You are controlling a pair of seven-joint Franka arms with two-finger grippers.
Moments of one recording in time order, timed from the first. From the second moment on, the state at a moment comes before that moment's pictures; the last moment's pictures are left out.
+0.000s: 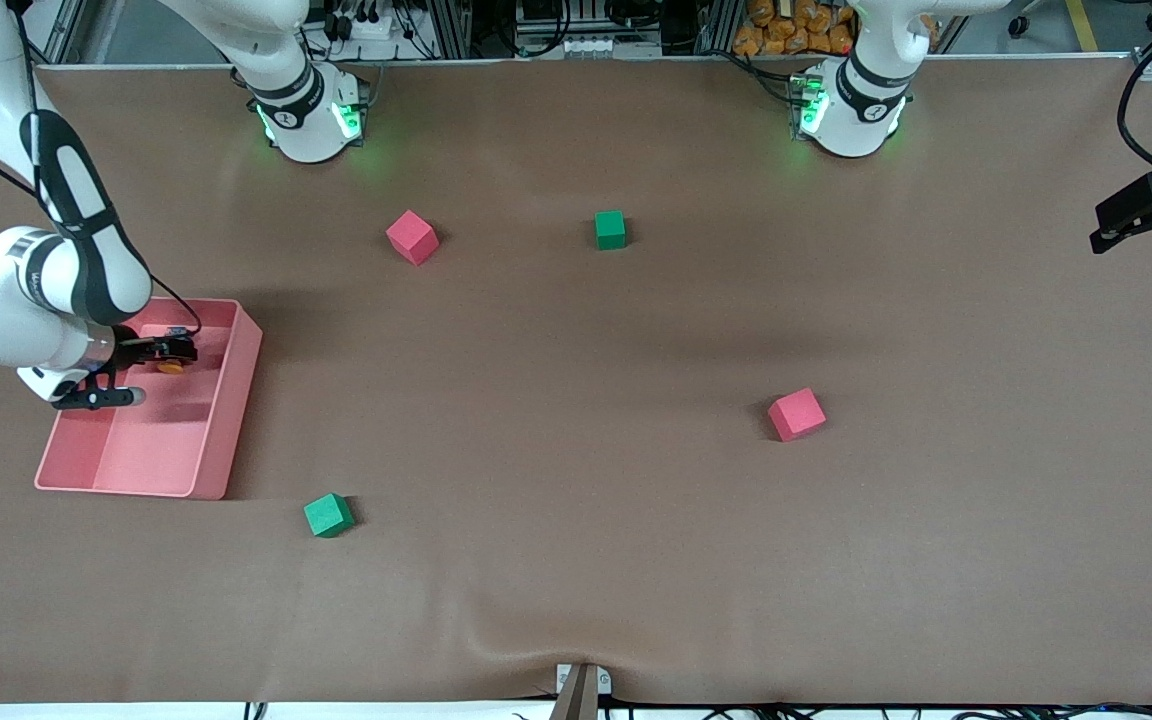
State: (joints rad) left arm -0.05 0.01 0.06 -1.47 0.05 1.47 0.04; right arm -0.33 0.42 -0.02 -2.11 -0.07 2.31 -0.35
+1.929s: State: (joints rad) left arm -0.05 0.01 0.07 -1.47 0.05 1.46 0.04; right arm -0.36 0.43 -0.02 -2.19 -0.07 2.41 -0.36
